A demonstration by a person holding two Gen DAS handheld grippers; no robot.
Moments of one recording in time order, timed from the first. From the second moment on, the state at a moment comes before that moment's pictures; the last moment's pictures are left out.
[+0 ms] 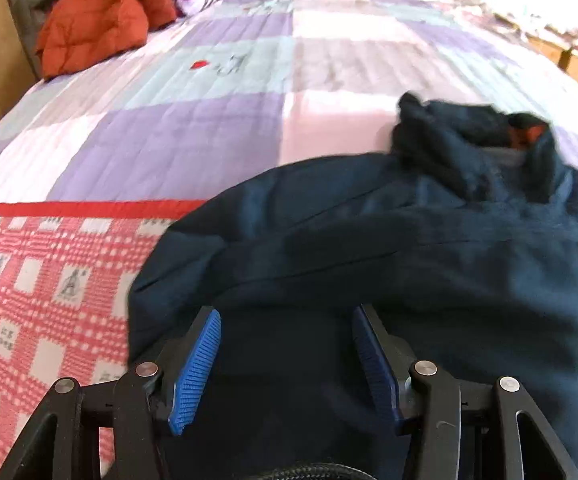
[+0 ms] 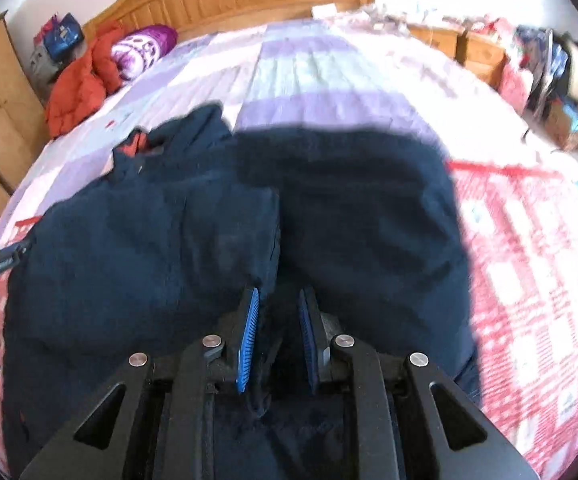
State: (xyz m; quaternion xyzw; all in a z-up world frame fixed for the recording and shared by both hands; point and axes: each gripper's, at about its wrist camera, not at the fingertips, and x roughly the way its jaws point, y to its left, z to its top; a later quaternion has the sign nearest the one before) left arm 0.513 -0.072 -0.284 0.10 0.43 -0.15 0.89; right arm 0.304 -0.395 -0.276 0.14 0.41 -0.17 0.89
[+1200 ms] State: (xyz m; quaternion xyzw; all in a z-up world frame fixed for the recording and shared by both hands) left arm 0.454 -0.102 -0.273 0.10 0.40 -0.22 0.89; right arm 0.327 -0.389 -0.264 0.14 0.41 -0.12 0.89
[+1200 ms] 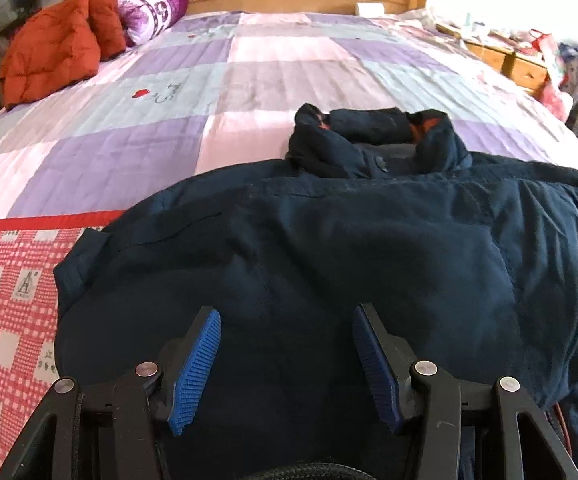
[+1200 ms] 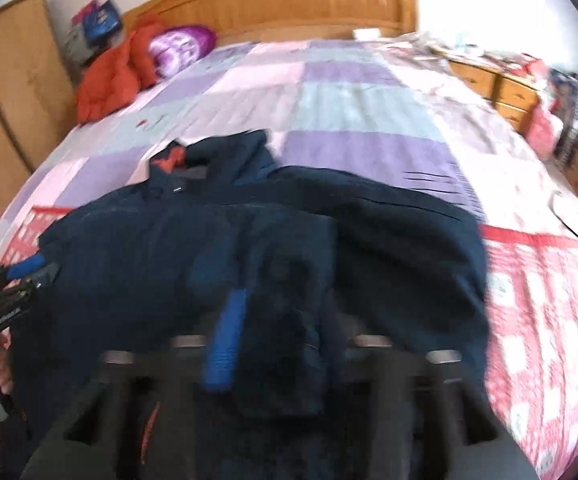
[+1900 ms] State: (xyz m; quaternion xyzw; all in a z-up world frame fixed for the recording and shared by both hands) left arm 0.453 -0.101 -0.266 0.09 0.39 -0.22 0.89; right arm 0.379 -0.396 -0.261 0.10 0.44 -0.13 0.89
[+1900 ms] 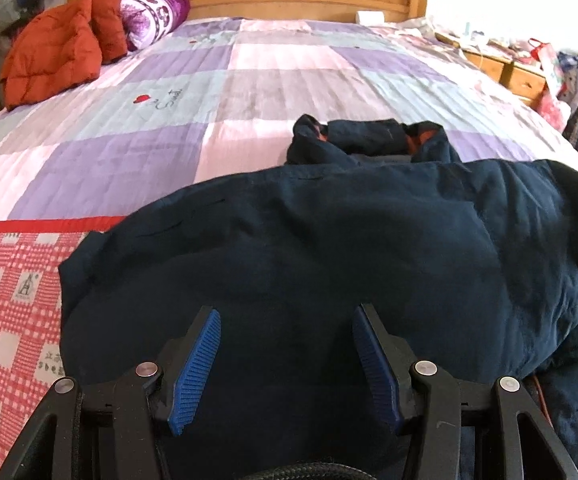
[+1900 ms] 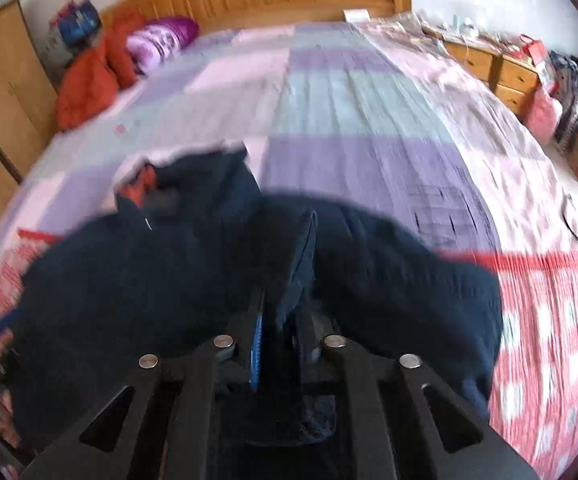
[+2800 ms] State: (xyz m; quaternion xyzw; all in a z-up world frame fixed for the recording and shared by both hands) left arm 0.547 -0.056 -0.301 0.06 0.46 -0.09 0.88; right arm 0.401 -0.374 -0.293 -0.01 0.45 -0.14 0.88
